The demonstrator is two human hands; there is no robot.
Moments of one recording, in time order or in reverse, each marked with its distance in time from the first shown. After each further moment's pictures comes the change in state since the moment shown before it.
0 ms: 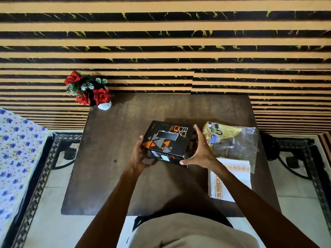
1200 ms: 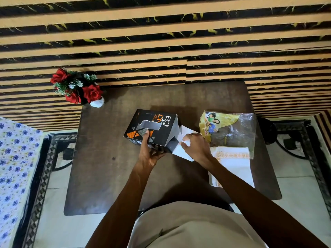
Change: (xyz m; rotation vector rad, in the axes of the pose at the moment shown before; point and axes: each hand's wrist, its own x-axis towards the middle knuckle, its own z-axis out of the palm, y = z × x) left_hand 0.010 -0.021 0.037 -0.278 -0.050 -0.030; right_hand 0.007 0.002 0.028 -0.502 0.175 0.069
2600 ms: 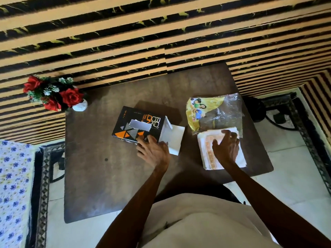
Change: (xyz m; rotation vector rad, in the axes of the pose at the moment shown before) left_hand -0.007 -0.079 0.026 1.548 0.628 0.683; right_hand -0.070 0.113 0.001 0.149 0.352 0.617
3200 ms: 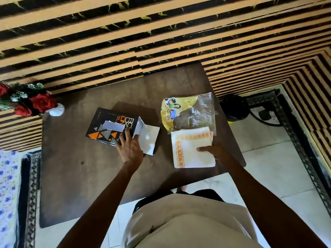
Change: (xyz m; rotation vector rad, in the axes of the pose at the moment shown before) left_hand -0.001 0.017 -0.008 0.440 -0.101 0.396; right_hand 0.045 0.082 -0.053 0.529 -0.723 0.255
